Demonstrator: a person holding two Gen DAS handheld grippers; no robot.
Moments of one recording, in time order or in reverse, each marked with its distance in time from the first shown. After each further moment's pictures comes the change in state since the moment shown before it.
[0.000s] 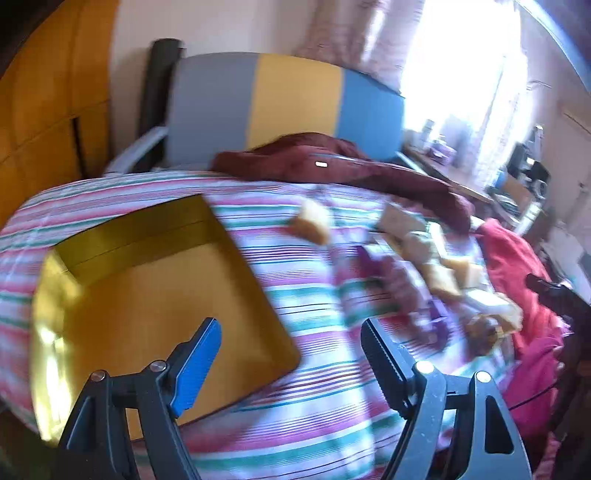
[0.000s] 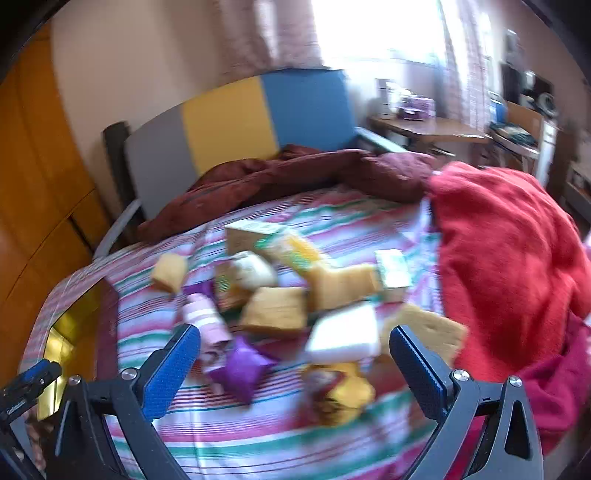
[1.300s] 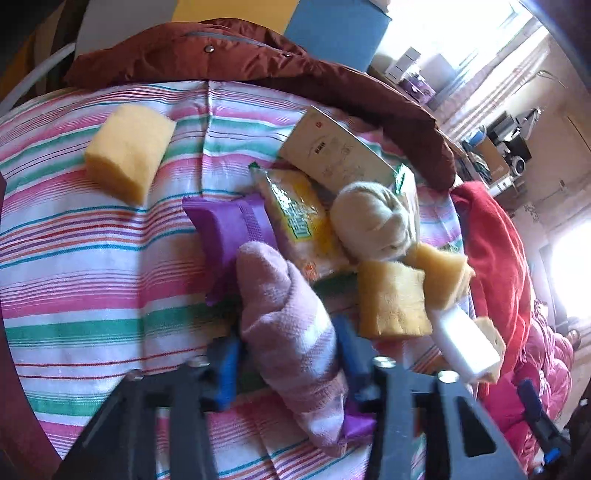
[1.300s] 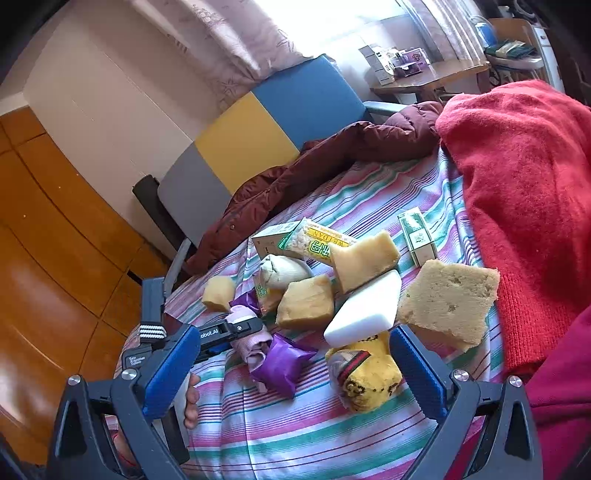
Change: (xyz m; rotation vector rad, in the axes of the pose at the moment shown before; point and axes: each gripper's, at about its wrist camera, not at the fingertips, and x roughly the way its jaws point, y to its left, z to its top) left arm 0.190 -0.107 0.034 -0.058 0.349 -0.219; right arm 0.006 -0.049 -0.020 0.259 -0.005 0.320
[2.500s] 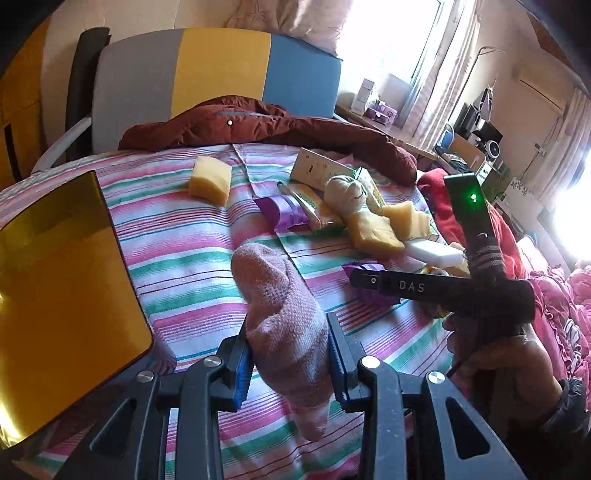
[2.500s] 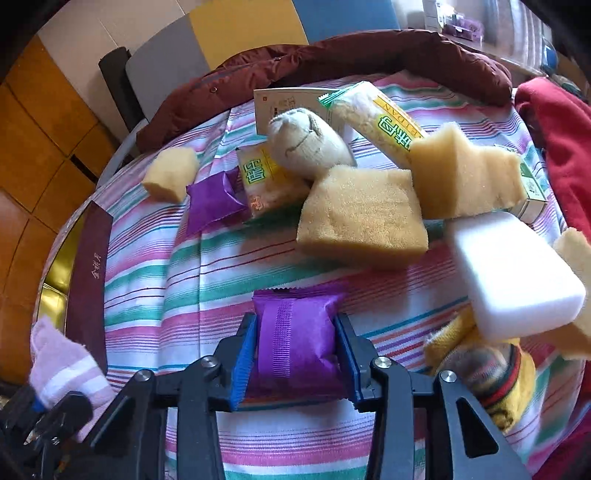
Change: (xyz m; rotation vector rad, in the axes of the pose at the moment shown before) left arm -0.122 0.021 -0.109 0.189 -0.240 0.067; right arm 0.150 0.050 -0.044 -0.226 0.378 -0.244
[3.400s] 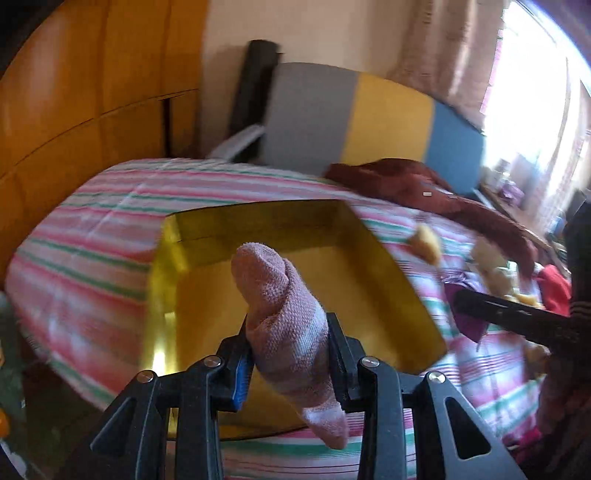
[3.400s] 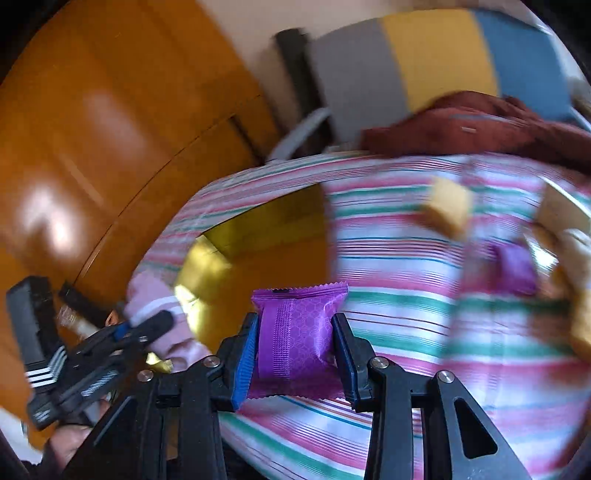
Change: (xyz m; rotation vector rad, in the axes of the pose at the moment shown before) left arm -0.118 0.168 -0.037 -0.321 -0.163 0.446; right arm -0.031 0.207 -0.015 -0.395 -0.029 0.465
